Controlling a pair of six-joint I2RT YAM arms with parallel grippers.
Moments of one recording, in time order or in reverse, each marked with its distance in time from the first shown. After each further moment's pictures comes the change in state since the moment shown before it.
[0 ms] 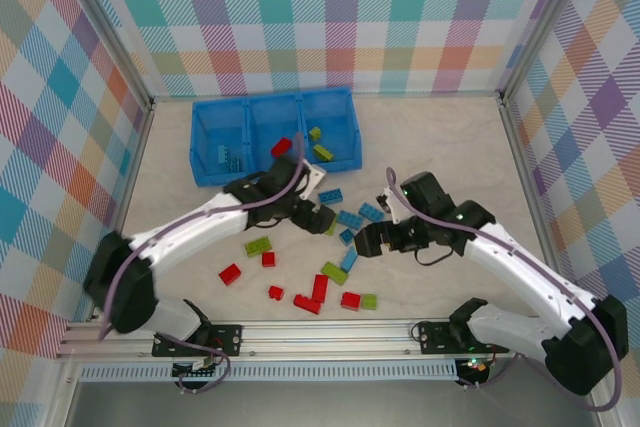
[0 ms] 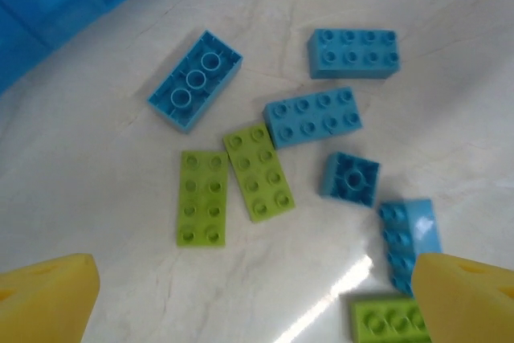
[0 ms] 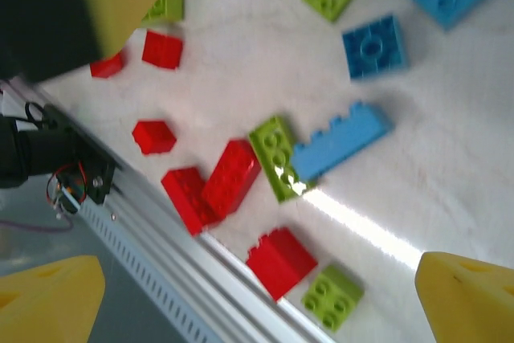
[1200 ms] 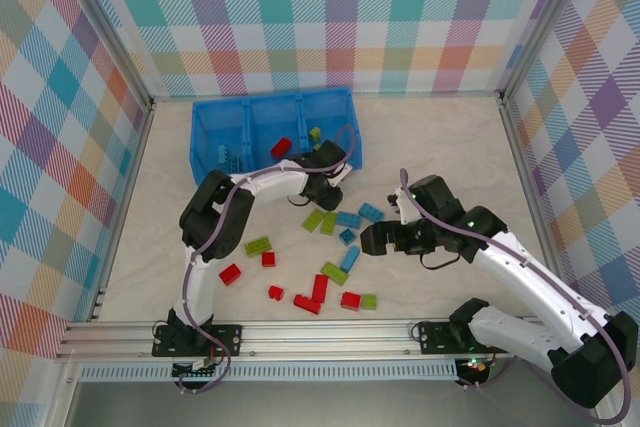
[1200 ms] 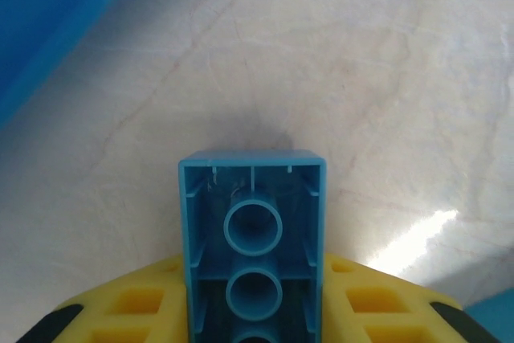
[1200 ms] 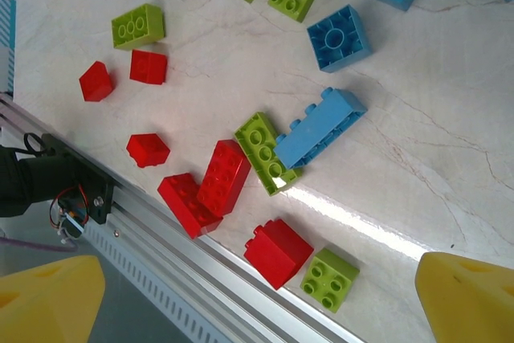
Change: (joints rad) left arm 0.060 0.601 0.389 -0.021 -0.046 0.113; right arm 0.000 -0.060 0.004 -0.022 0.074 0.105
